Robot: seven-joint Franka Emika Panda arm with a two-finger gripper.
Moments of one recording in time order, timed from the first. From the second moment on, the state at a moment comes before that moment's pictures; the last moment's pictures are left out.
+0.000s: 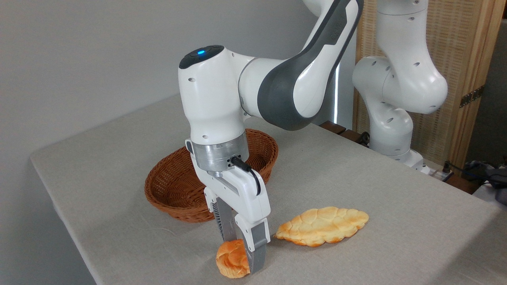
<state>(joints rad) -0.06 0.07 0.14 -2.05 0.15 2.21 0.86</state>
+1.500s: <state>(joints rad) -0.06 0.02 0.18 -1.99 0.10 2.18 0.86</state>
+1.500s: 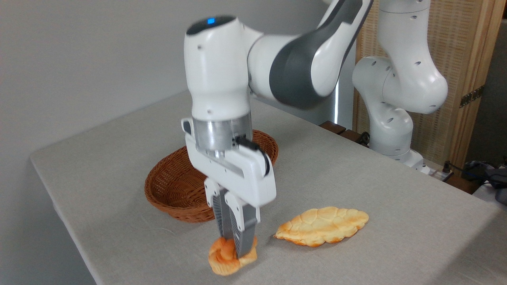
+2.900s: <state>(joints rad) -0.09 0.01 -0.11 -1.80 -0.10 1.80 0.60</state>
